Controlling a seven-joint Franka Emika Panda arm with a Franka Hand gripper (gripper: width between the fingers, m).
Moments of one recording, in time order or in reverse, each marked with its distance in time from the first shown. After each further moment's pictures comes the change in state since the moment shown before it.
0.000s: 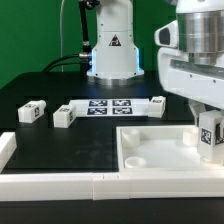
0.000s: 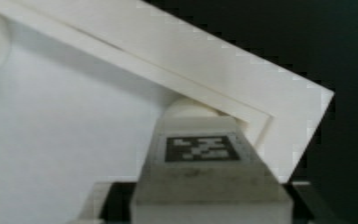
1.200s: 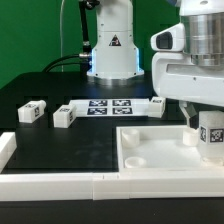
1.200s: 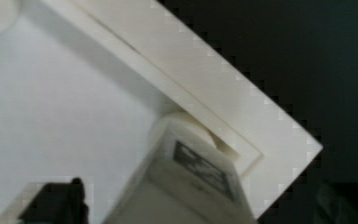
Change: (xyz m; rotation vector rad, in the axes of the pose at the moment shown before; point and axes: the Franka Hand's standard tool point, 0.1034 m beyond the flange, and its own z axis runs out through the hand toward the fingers) arm -0.007 0.002 0.004 0.009 -0.016 -0.520
